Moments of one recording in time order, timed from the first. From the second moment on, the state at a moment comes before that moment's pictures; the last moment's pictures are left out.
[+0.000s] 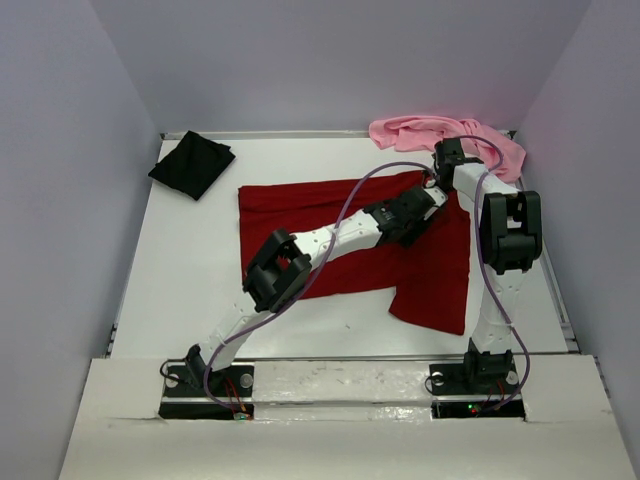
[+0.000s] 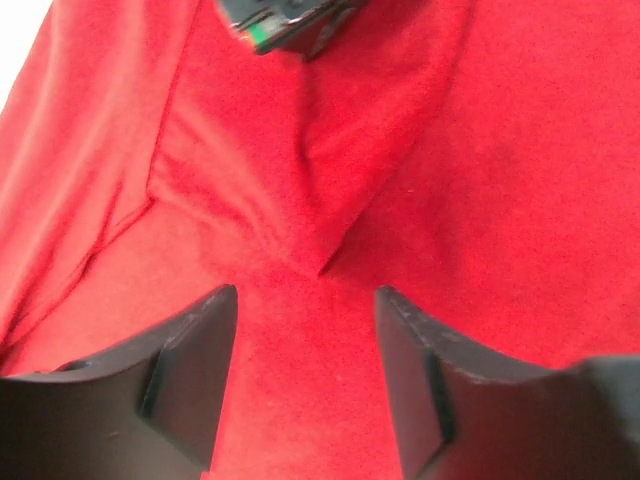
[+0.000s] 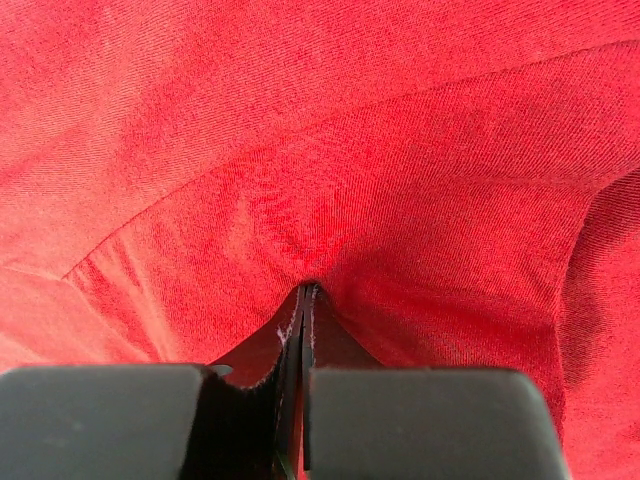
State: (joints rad) left arm -1.00 2.33 2.03 -0.49 -0.27 0.01; right arm 0.06 2.16 1.64 -0.62 -0.14 0.35
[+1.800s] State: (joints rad) left arm -0.36 1.12 0.67 -0.13 -0.01 -0.61; right arm -0.36 1.06 0.56 -0.14 -0.64 0.52
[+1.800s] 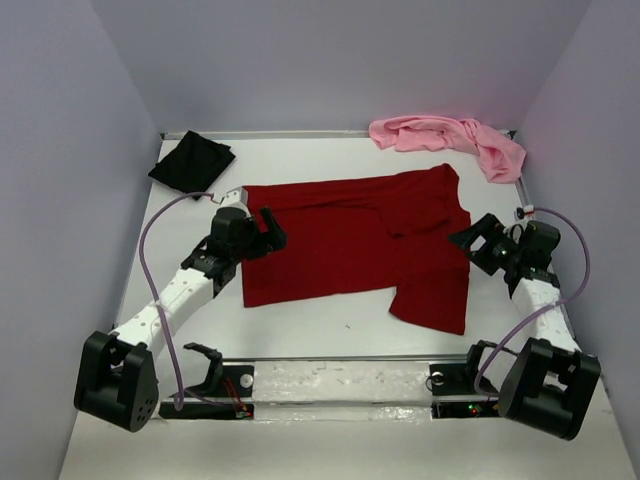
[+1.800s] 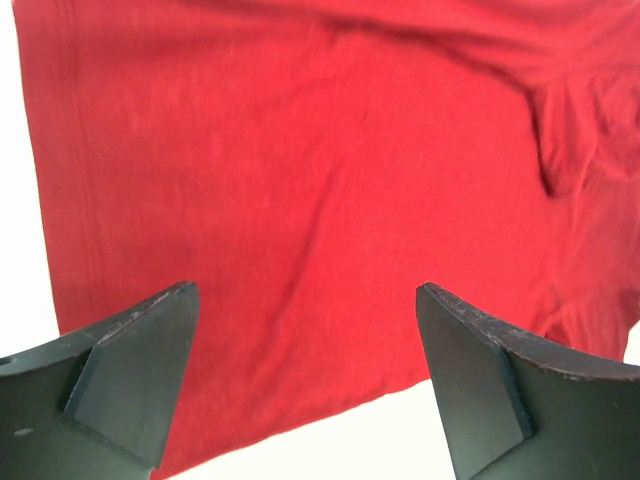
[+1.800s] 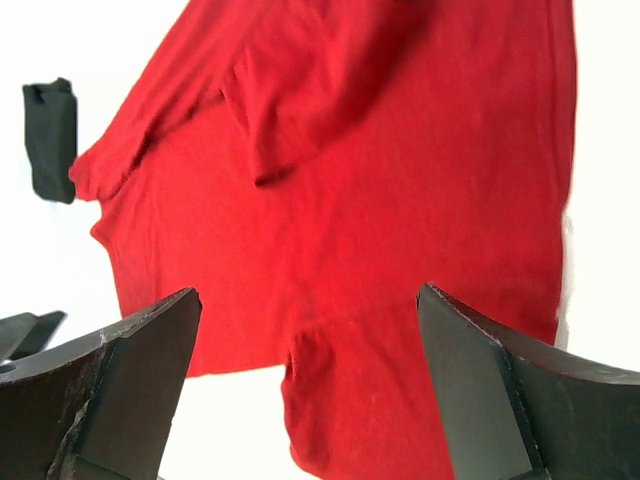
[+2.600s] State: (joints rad) left arm -0.30 0.85 0.40 -0.20 0.03 -0.91; right arm -0.55 1.08 0.42 -0.14 -0.72 0.56
